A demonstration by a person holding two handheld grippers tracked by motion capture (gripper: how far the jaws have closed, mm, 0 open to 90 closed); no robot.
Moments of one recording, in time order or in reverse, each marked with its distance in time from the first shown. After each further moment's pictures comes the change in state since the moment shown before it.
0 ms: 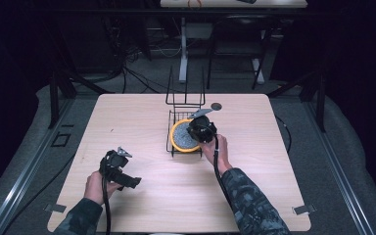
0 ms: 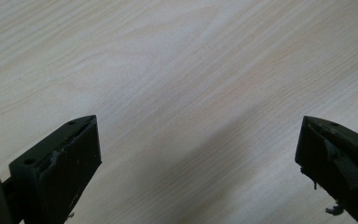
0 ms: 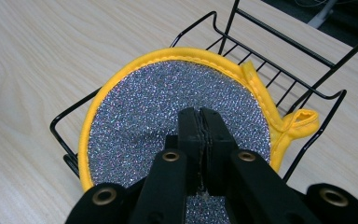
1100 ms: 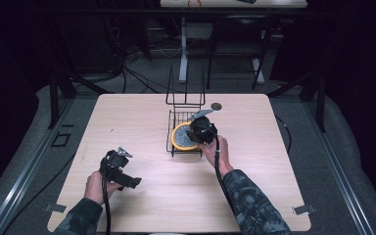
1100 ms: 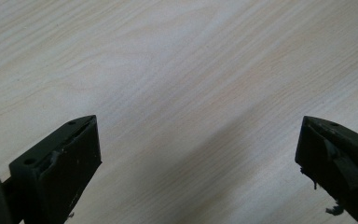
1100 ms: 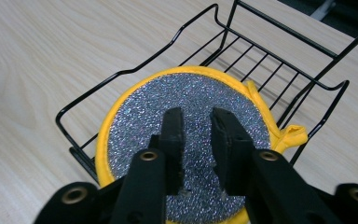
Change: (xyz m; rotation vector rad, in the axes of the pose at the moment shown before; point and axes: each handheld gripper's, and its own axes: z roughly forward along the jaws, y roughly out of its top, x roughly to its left) left arm 0.000 0.000 0.001 0.002 0.002 0.001; right arm 0.002 -0.002 -0.004 0.014 0.000 0.001
